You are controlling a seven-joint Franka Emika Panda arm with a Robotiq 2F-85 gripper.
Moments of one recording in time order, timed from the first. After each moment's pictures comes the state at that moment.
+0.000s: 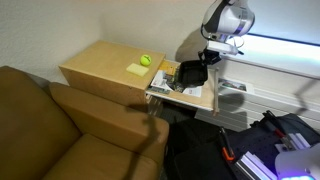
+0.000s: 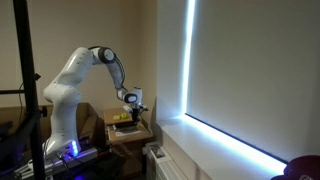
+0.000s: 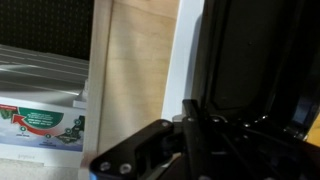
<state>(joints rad) -0.06 0.54 -0.02 -2.16 0.28 2.72 0.11</state>
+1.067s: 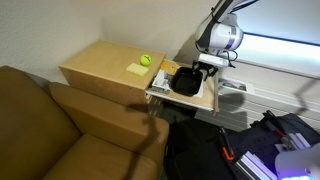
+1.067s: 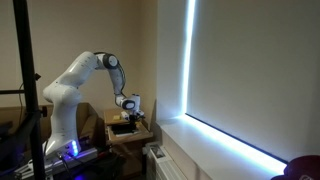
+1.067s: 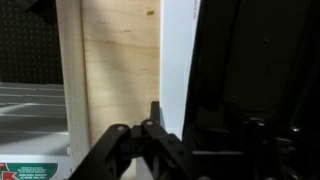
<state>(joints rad) -0.05 0.67 0.00 -2.14 0.32 2.78 0.23</state>
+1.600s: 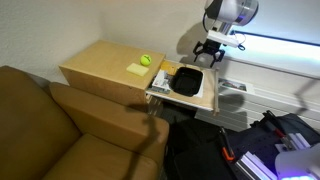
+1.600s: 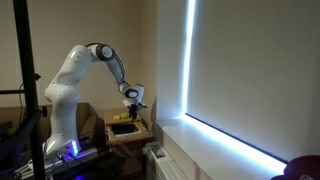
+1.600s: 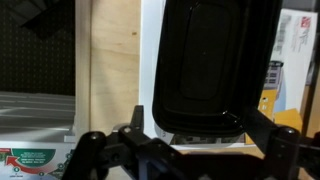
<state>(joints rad) -0.13 0.46 0.04 -2.14 0.37 2.49 0.14</state>
